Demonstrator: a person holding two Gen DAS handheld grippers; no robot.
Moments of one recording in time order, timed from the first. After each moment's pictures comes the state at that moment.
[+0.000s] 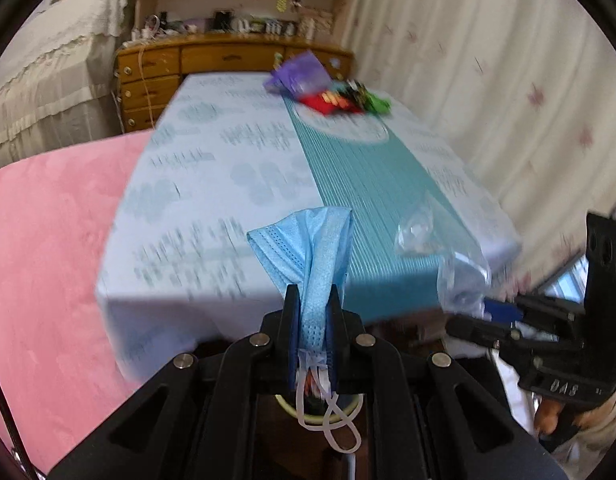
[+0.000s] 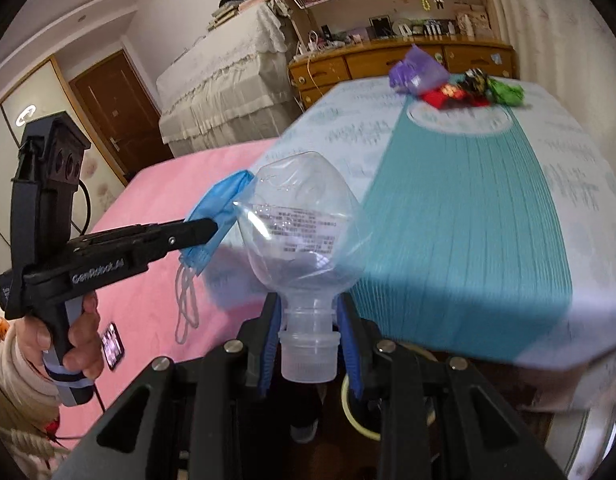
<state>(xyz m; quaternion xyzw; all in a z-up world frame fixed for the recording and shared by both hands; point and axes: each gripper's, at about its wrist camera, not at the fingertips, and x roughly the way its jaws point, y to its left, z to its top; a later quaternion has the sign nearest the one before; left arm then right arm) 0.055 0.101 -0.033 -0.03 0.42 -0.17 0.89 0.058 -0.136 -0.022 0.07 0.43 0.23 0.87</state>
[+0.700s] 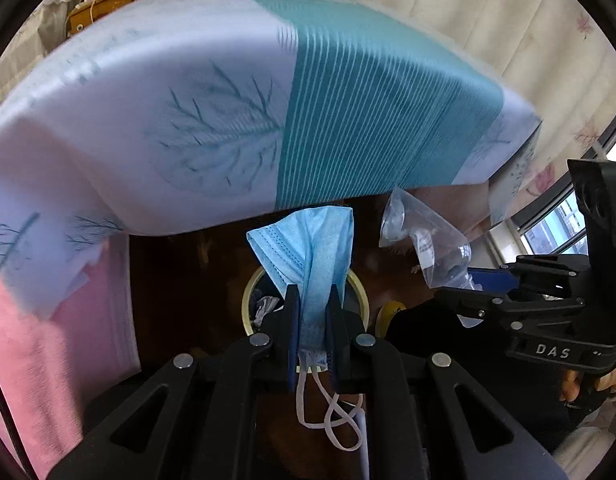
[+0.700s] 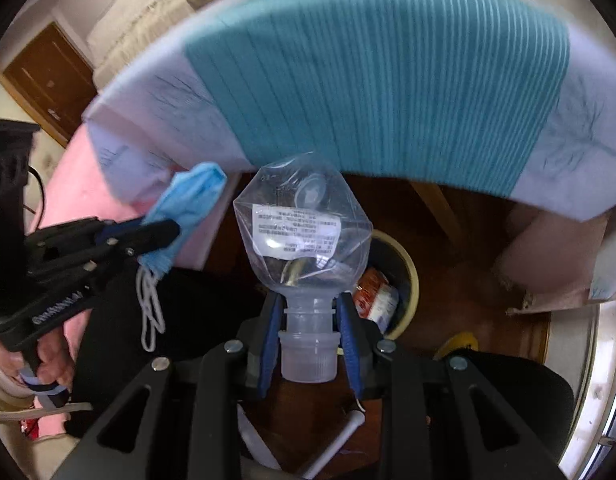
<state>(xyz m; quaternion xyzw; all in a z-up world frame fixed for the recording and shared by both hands) 0.039 0.047 -0.199 0.02 0.50 -0.21 0.84 0.037 -0.172 -0.185 0.06 0.56 0.14 0.81</state>
